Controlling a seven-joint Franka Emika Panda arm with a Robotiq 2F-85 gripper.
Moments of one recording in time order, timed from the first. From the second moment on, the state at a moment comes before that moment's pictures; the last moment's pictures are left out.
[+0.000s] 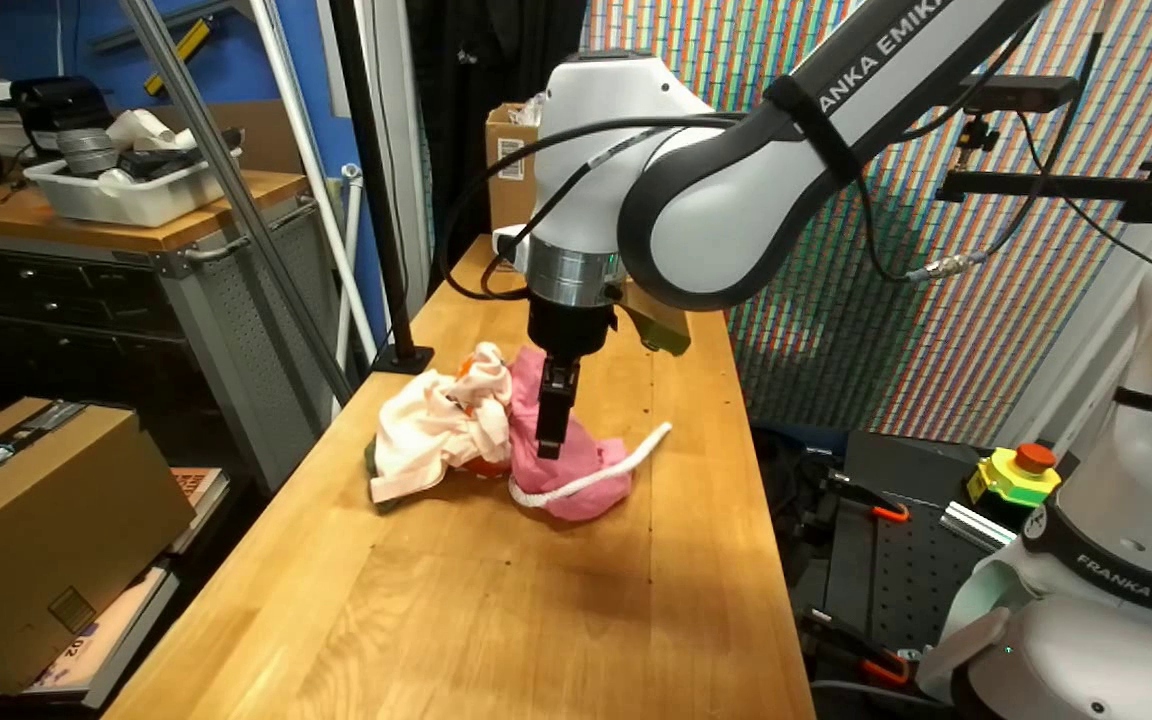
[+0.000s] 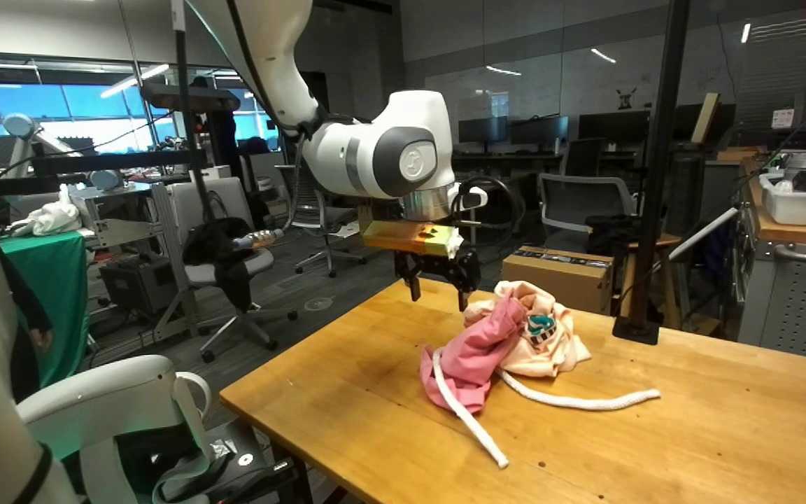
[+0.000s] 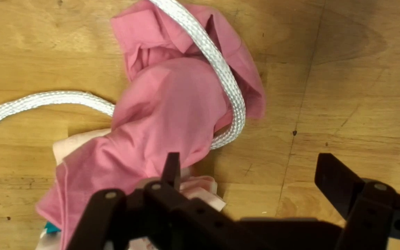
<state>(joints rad) 0.18 0.09 0.12 -2.33 -0.03 2.55 -0.14</state>
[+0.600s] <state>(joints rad) 0.18 0.22 0.09 -2.28 -0.24 2.56 0.05</state>
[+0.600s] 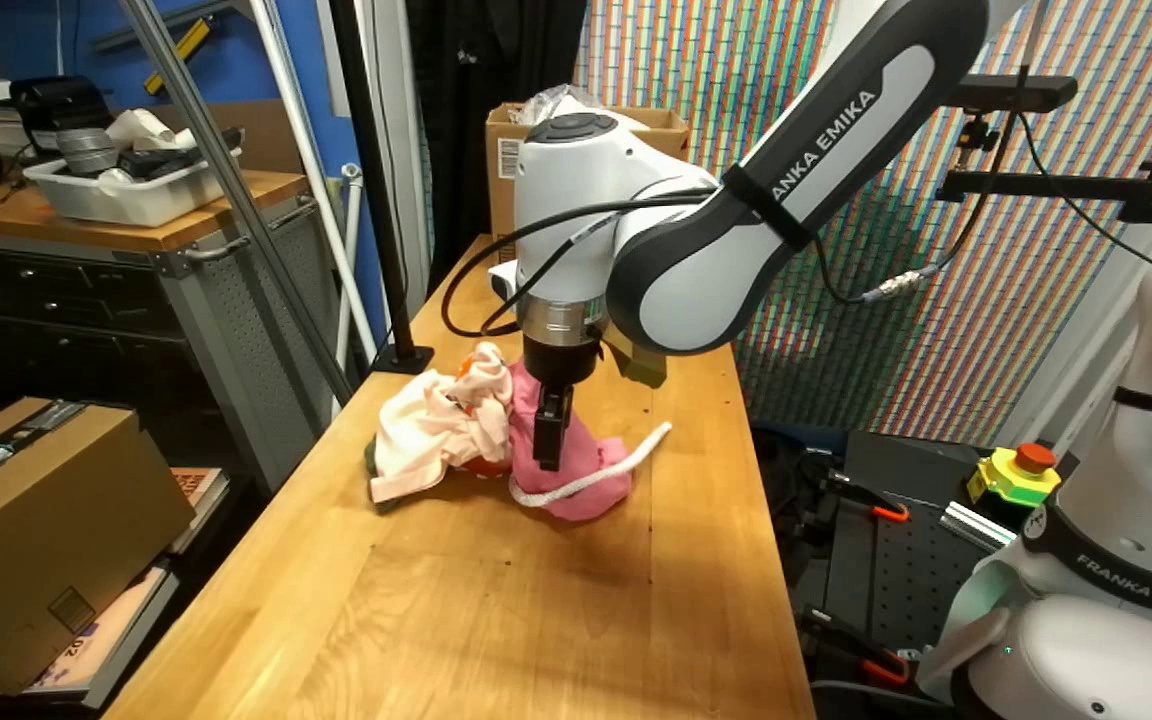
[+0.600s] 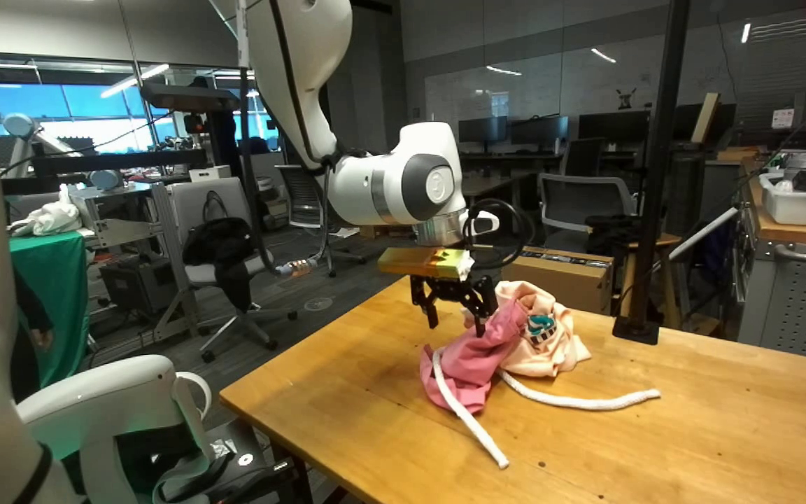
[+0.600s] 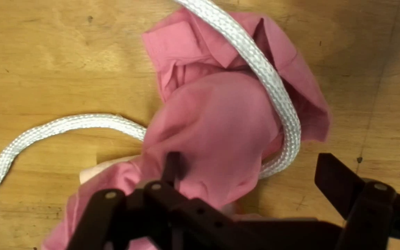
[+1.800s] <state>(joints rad) 0.19 0.29 0.04 -2.24 -0.38 2.58 0.23</state>
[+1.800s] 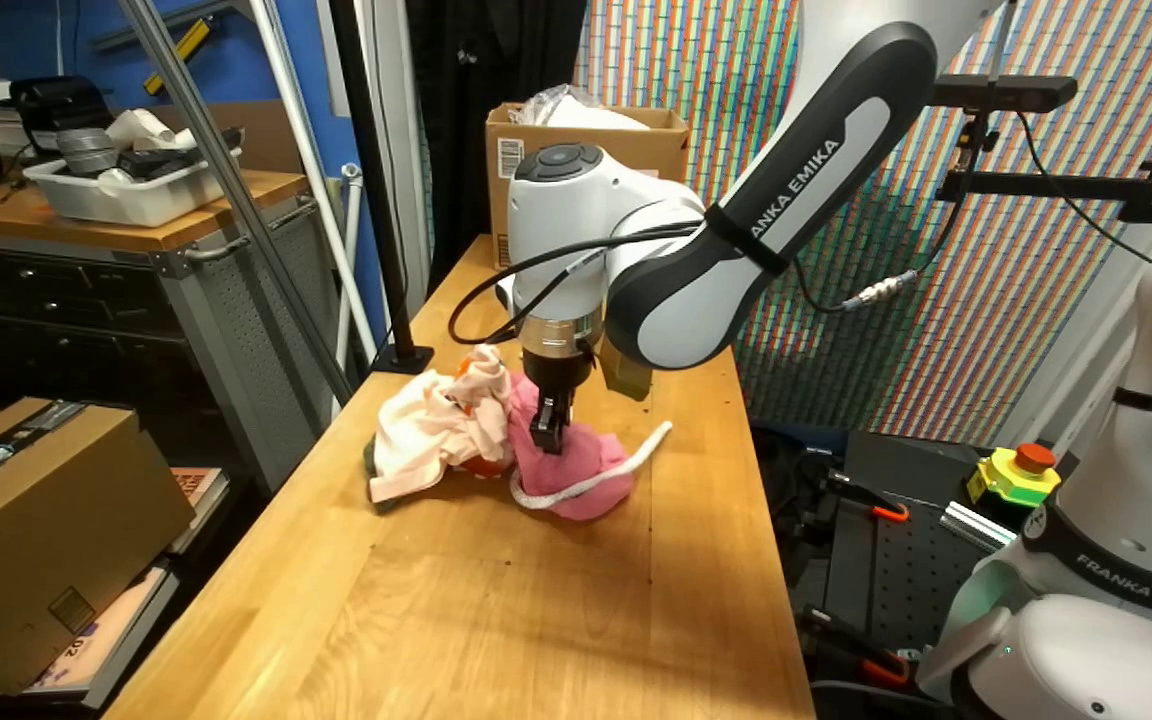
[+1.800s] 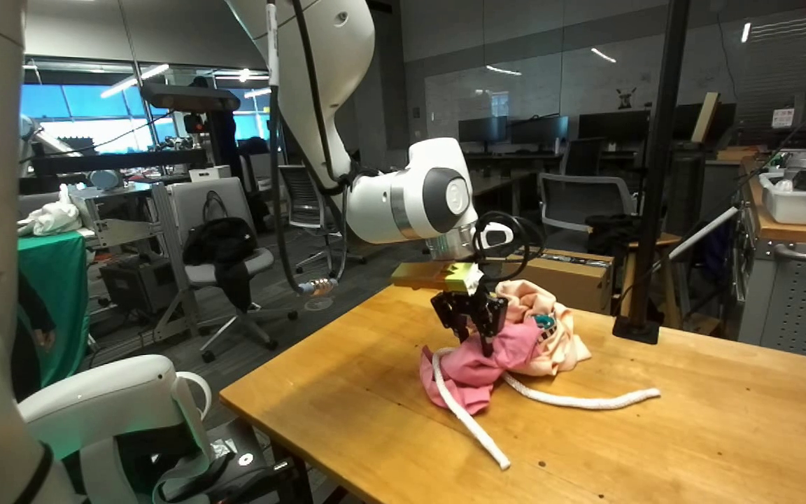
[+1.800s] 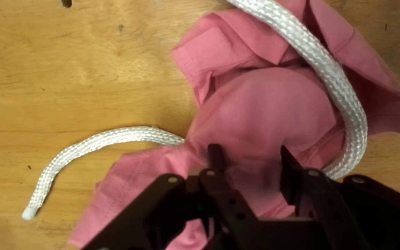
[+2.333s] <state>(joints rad) 0.20 0.27 0.01 -2.24 -0.42 2.58 0.29</state>
